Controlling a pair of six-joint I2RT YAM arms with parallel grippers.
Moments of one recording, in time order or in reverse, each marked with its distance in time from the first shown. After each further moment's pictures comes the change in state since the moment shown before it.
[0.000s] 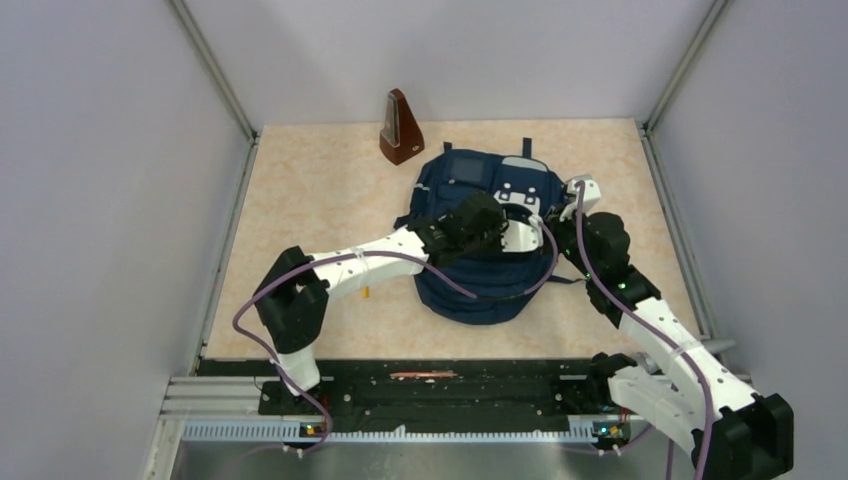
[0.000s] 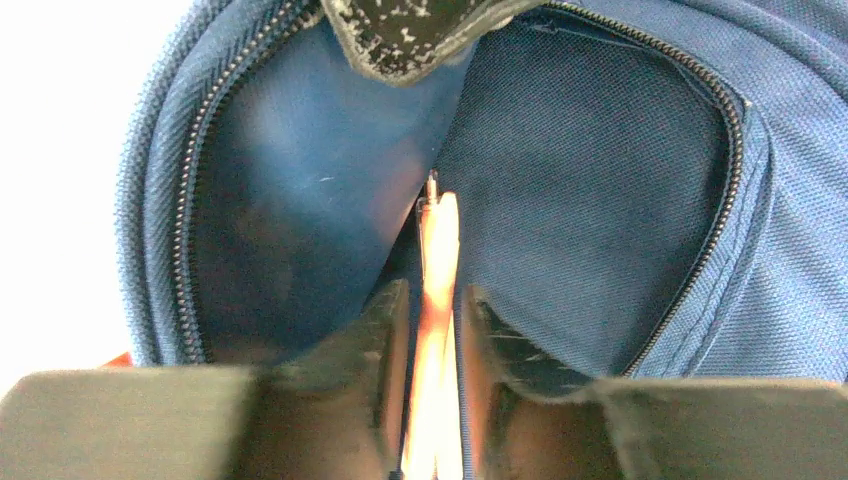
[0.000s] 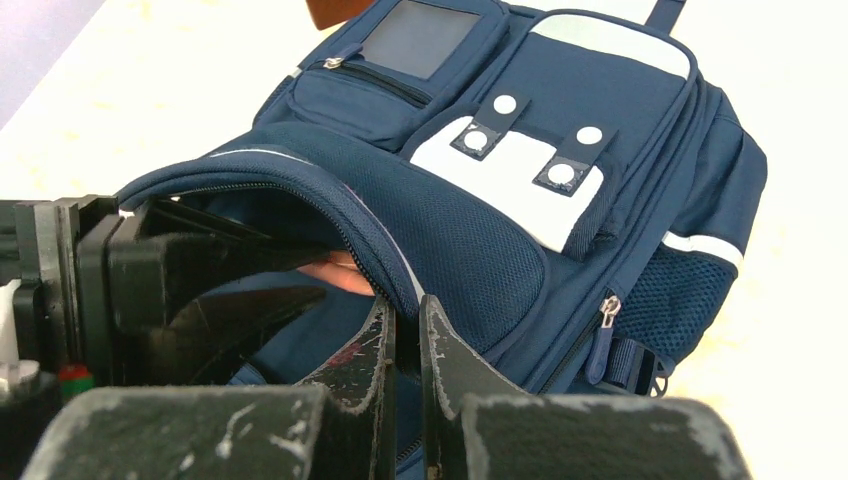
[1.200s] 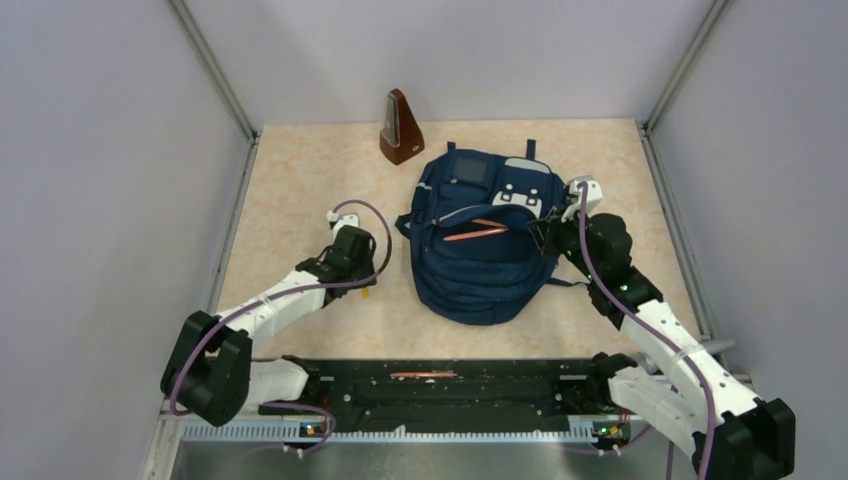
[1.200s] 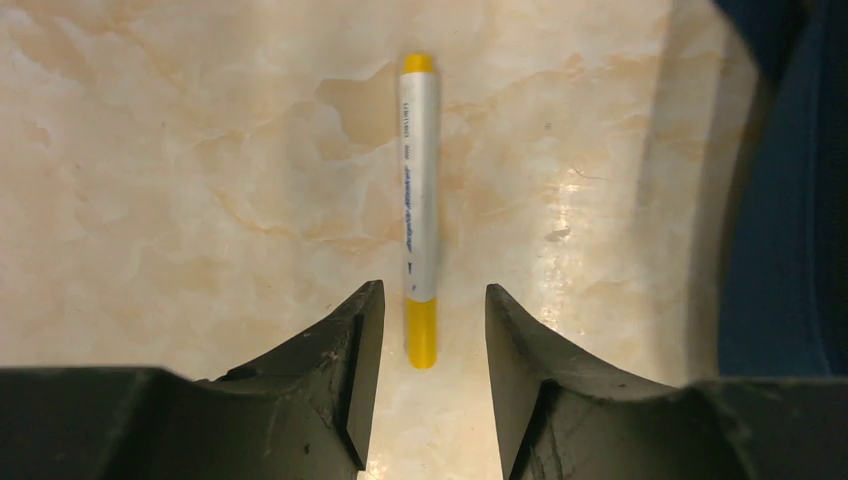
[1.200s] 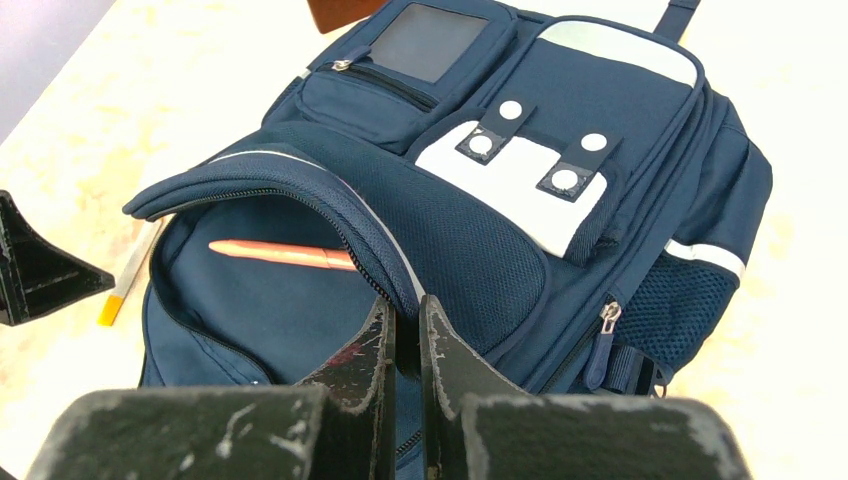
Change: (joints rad) left arm 0.472 -0.538 -0.760 -0.061 -0.234 -1.251; right arm 0.000 -0.020 0.000 -0.012 0.001 0.007
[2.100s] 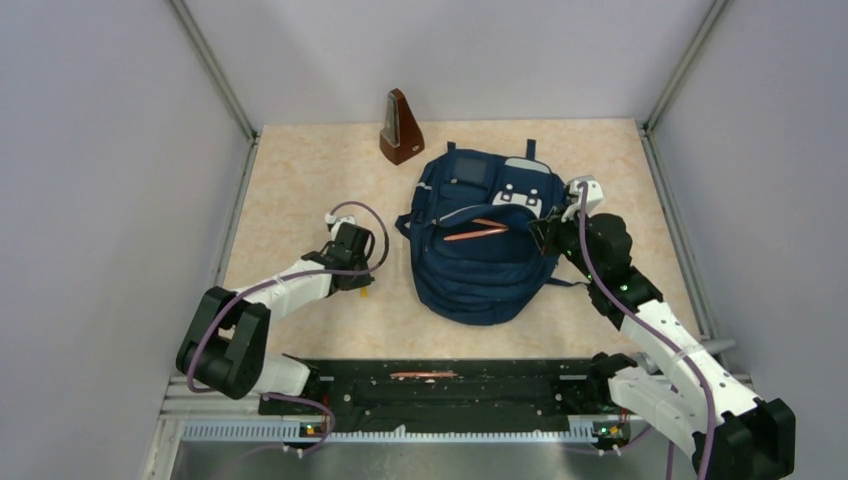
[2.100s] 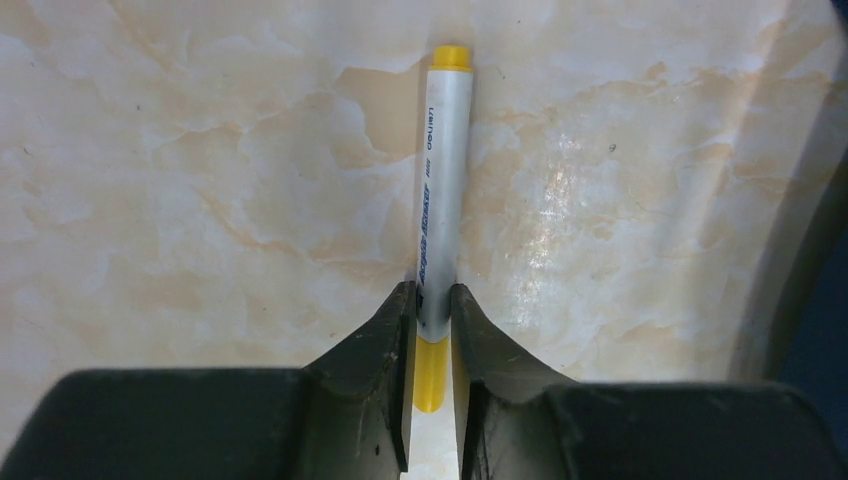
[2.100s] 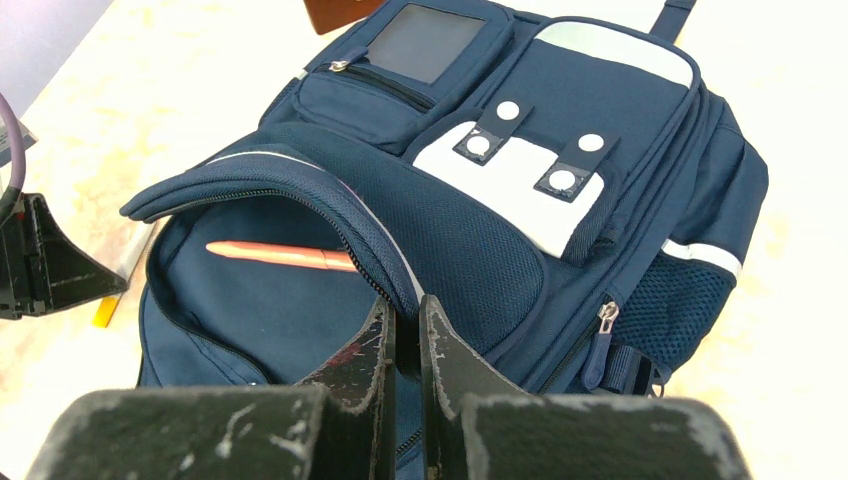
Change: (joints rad) left arm 0.081 0.138 0.008 0.017 0.050 -0.070; right arm 0.000 0.000 0.000 0.000 0.007 0.000
